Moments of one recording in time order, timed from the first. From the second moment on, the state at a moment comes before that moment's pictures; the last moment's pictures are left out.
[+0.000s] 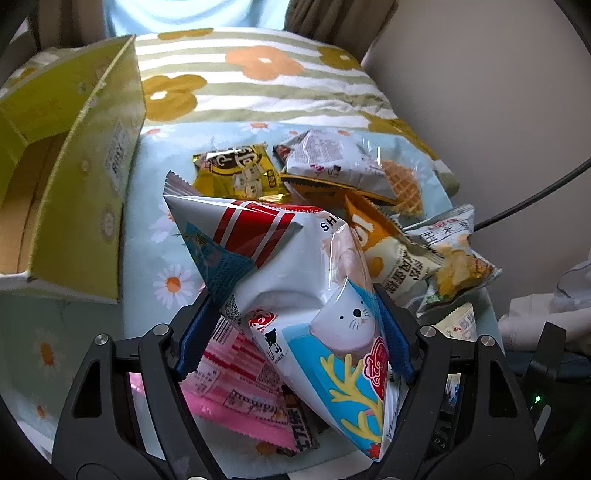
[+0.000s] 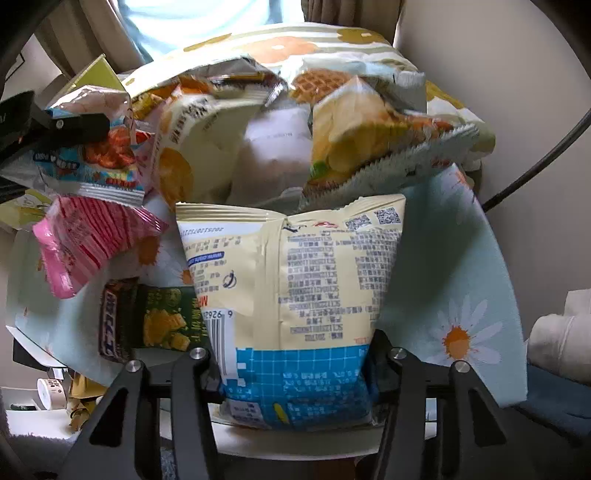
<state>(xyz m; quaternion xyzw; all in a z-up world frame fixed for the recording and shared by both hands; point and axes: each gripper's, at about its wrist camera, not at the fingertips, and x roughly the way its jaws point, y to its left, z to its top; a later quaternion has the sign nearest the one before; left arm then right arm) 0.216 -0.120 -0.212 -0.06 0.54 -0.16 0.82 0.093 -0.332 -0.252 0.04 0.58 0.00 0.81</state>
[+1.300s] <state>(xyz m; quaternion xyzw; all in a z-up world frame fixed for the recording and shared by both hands) 0.244 0.126 -0.048 -0.12 0.37 -0.03 0.92 0.230 -0.118 -0.064 -0.05 0.43 0.14 0.89</state>
